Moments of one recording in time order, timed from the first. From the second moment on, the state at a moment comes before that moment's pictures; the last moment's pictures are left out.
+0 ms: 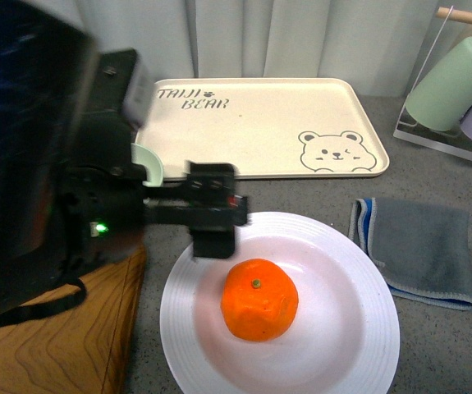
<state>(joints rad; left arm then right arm) -0.53 1.74 0.52 0.65 -0.23 -0.34 0.00 0.00 0.01 0.00 0.00 0.00</state>
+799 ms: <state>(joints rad) -0.14 0.85 0.03 0.80 -0.13 -0.01 0.00 0.00 0.01 0.00 0.00 0.00</state>
